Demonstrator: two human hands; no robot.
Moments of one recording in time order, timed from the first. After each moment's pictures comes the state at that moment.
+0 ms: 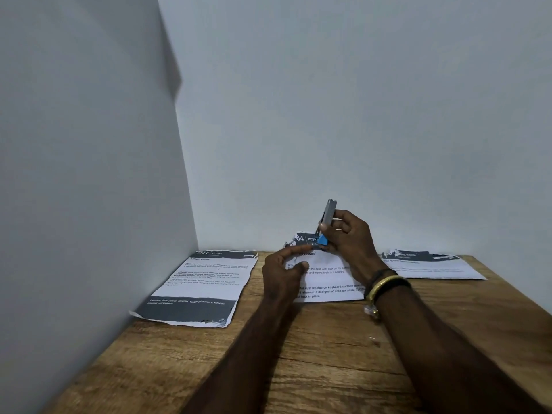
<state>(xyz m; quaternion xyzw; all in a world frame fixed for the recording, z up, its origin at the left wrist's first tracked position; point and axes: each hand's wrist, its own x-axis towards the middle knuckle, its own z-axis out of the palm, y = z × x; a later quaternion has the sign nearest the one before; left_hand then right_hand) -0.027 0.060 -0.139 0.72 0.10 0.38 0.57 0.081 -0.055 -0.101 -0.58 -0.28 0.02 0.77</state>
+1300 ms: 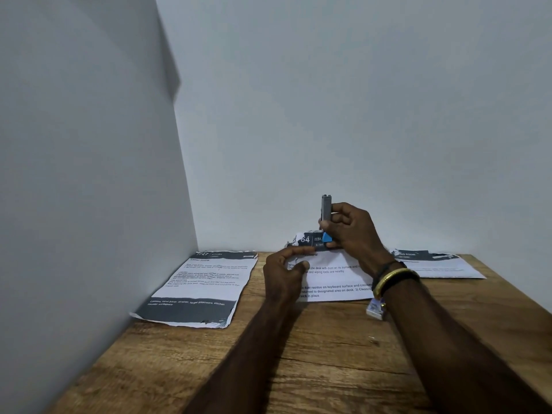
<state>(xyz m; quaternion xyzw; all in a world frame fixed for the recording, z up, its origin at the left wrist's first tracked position) -0.031 0.056 -0.136 0.73 0.06 0.41 0.54 0.073 -0.070 -0.077 -0.64 -0.34 -0.01 0.69</state>
